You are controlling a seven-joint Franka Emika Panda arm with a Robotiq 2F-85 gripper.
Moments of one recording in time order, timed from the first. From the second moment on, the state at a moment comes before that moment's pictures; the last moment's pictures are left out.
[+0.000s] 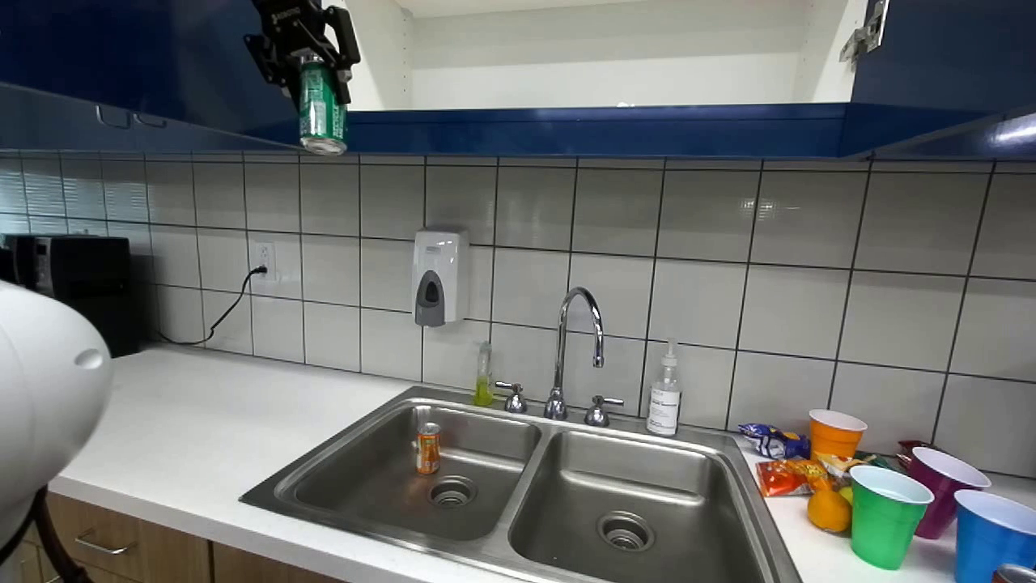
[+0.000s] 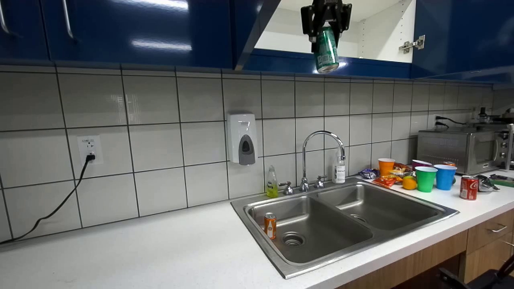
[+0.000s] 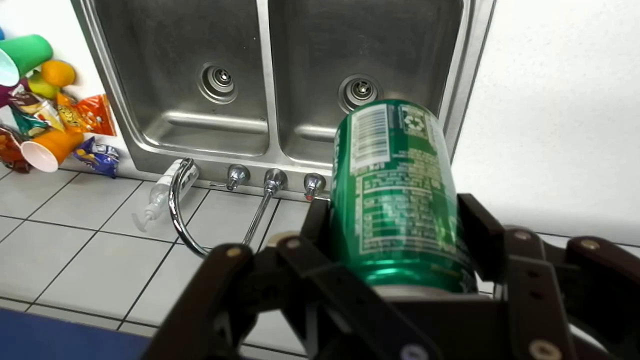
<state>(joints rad) 0.13 -0.54 0.13 -1.93 -0.20 1.67 0.14</state>
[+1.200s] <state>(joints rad) 0.11 -0.49 0.14 -1.78 -0.24 1.63 0.14</state>
